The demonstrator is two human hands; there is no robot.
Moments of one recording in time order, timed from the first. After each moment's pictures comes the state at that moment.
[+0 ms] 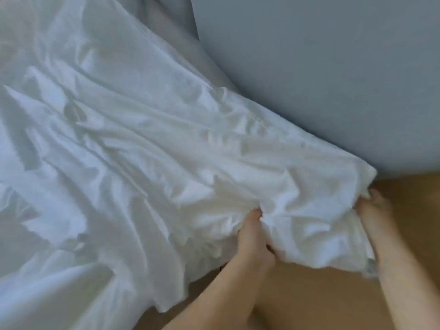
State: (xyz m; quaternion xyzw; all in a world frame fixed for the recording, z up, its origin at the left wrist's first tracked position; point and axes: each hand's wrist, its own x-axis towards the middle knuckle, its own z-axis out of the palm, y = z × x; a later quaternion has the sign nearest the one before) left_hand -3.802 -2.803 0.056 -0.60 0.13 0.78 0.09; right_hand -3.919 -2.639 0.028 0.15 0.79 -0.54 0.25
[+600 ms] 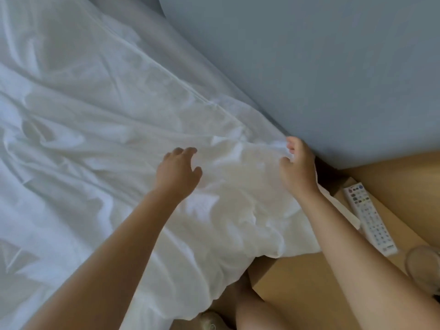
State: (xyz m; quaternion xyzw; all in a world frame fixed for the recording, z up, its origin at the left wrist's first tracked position) left_hand -3.842 -3.001 0.003 -0.25 0.93 0.21 0.17; right_hand -3.928 -2.780 -0.023 0.04 0.90 -0.40 0.16
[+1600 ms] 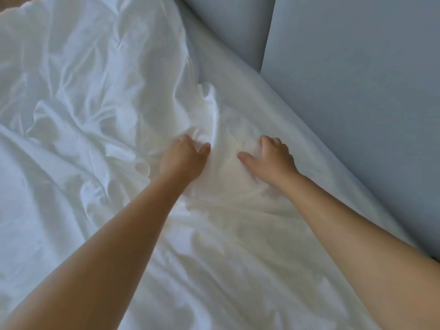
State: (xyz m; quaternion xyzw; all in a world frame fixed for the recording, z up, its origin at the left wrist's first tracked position) left_hand -3.930 -3.259 -0.037 -0.41 0.88 0.23 0.10; right_hand -4.024 -3.092 -0.047 -0.18 0.93 -0.19 0.26
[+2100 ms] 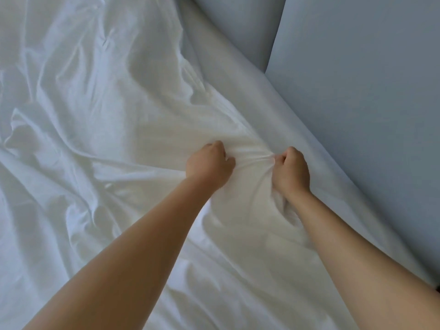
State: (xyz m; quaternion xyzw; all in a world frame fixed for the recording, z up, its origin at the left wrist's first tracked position) left_hand -3.987 -3.236 -0.051 -0.31 0.92 0.21 0.15; right_hand -4.062 -3.087 -0.082 -0.02 0.94 -0.27 0.19
